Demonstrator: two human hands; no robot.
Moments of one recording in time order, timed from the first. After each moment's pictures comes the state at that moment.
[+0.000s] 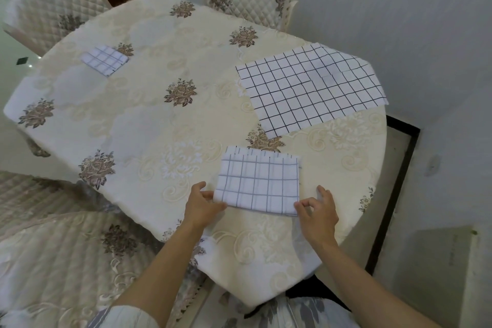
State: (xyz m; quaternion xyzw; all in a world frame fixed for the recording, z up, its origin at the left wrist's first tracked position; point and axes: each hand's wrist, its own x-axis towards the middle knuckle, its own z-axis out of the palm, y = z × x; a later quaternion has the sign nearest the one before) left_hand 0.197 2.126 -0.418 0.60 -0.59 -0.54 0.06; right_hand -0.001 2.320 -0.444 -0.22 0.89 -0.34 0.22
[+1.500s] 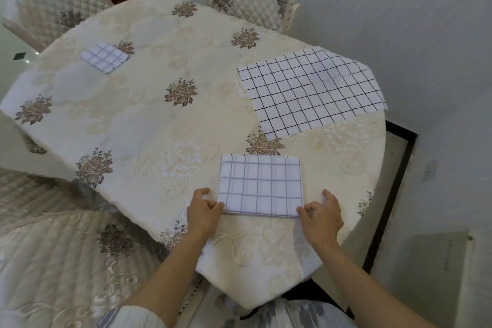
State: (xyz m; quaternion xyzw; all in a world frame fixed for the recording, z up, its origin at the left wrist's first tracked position) left_hand 0.194 2.145 -0.436 0.62 -0.60 -0.49 0.12; right_hand -0.008 2.323 -0.446 -0.20 0.92 -0.27 0.21
